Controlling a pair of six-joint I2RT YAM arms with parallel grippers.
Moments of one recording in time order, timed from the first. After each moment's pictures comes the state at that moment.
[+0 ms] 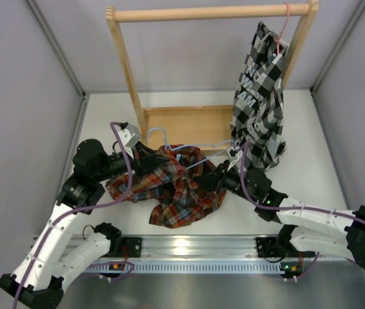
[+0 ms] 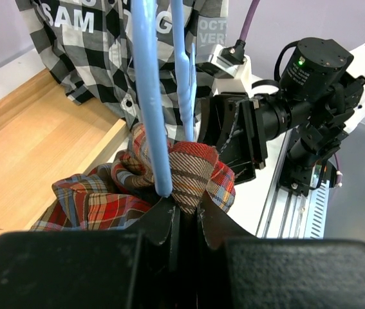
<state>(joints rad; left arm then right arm) -0.44 0.74 0.93 -0.25 0.70 -0.14 0.90 1.03 0.37 0.62 -0.10 0.68</state>
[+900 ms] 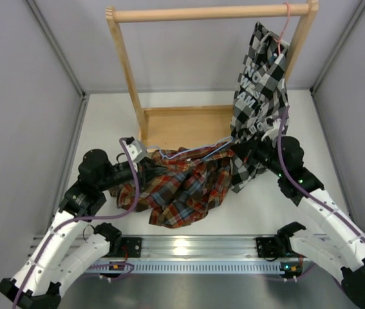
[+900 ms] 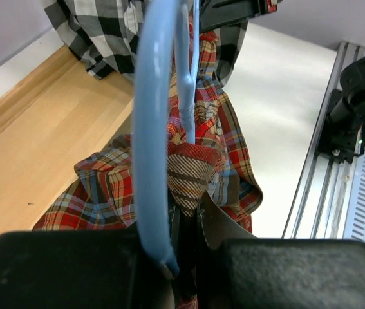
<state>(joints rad) -0.46 0.65 0.81 -0.31 0.64 0.04 0.43 0.84 0.68 -0.05 -0.18 0.58</state>
